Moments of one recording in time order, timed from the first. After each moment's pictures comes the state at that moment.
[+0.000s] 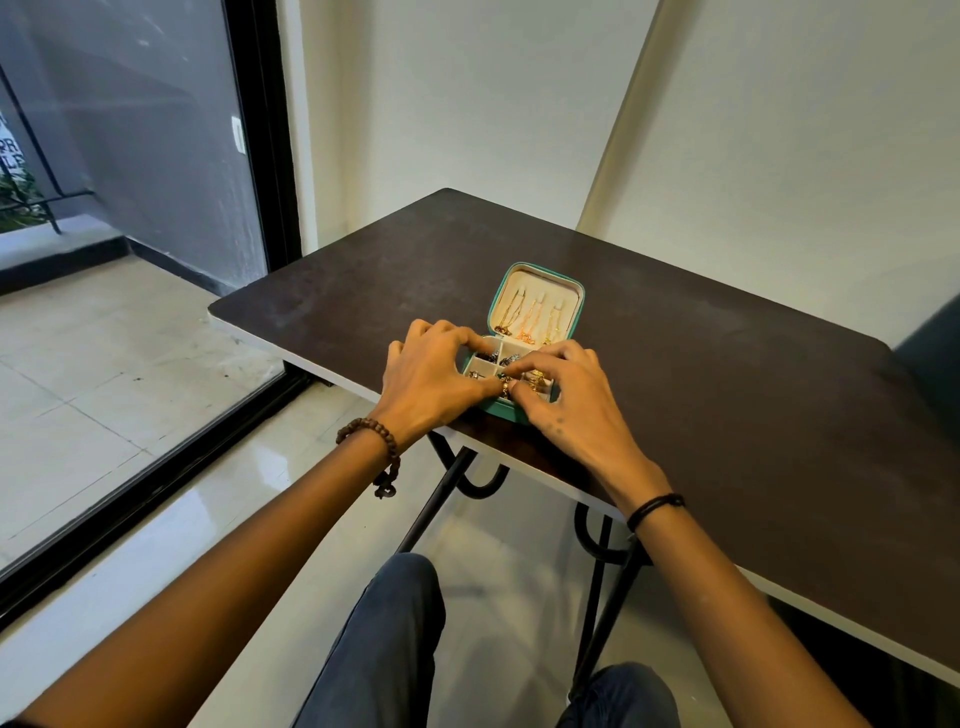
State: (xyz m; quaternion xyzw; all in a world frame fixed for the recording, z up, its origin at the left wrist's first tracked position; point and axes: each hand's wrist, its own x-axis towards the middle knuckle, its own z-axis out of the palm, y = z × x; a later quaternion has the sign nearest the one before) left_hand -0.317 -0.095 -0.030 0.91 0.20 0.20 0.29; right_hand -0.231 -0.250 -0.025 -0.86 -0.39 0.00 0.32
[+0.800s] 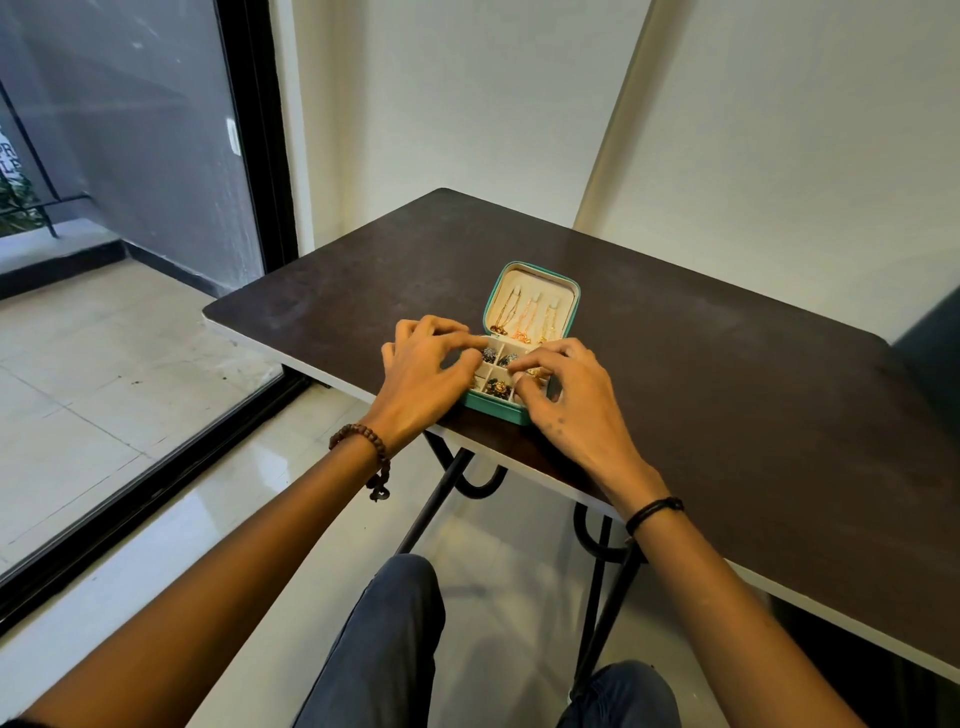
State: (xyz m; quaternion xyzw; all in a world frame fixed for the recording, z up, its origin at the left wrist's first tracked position) left_hand -0.317 -0.091 -0.039 0.88 0.18 0.24 0.36; right_hand -0.228 -0.254 -0.030 -0.84 -0.39 -0.02 0.37
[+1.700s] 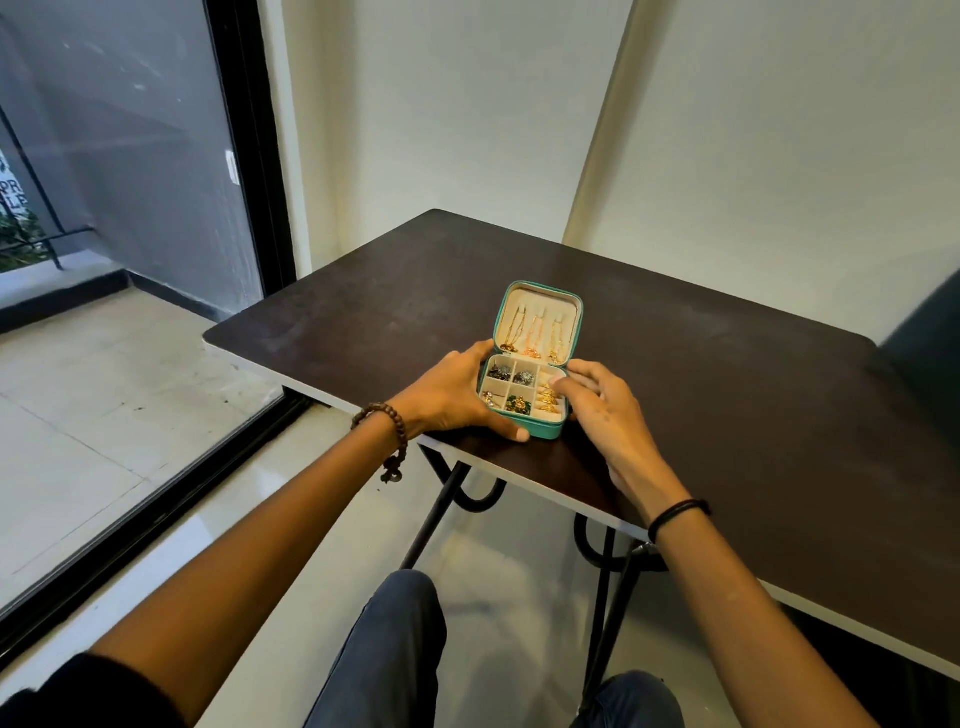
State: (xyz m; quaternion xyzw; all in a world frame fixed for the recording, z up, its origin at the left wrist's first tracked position) left_hand -0.291 -0.100 -0.023 0.89 0.07 0.03 0.46; right_hand -0.211 -0.278 -0.027 -0.79 -0.17 0.13 0.57
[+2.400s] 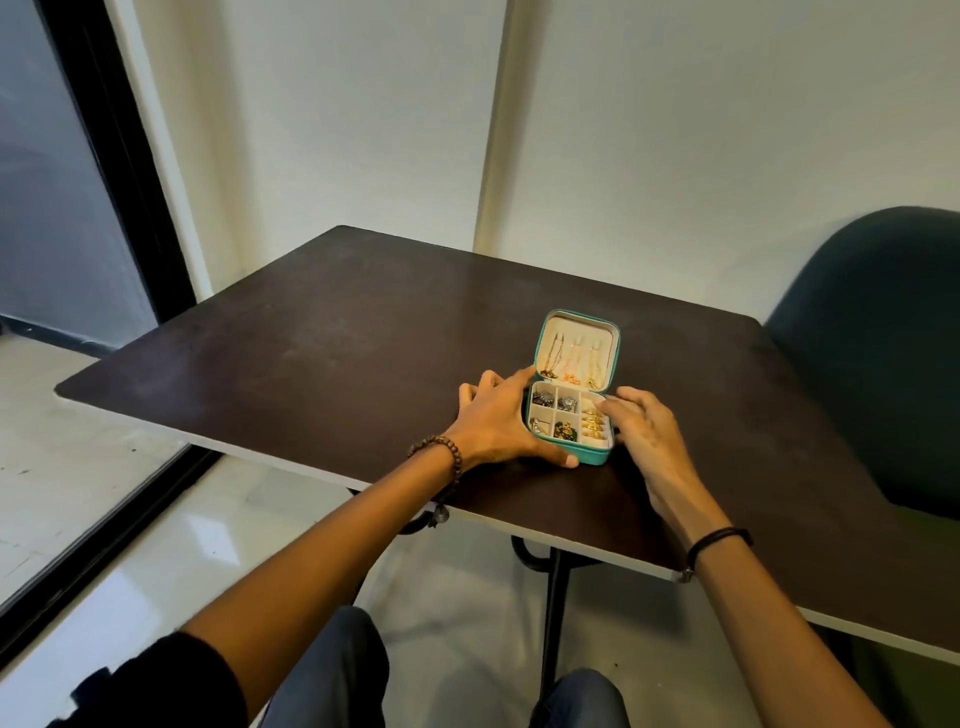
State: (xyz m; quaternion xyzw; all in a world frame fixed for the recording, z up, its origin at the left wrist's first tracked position) left_hand -0.218 -0.217 -0.025 0.93 0.01 0.04 0.36; right_hand -0.159 -0.399 -0.029 -0.80 -0.04 0.06 0.59
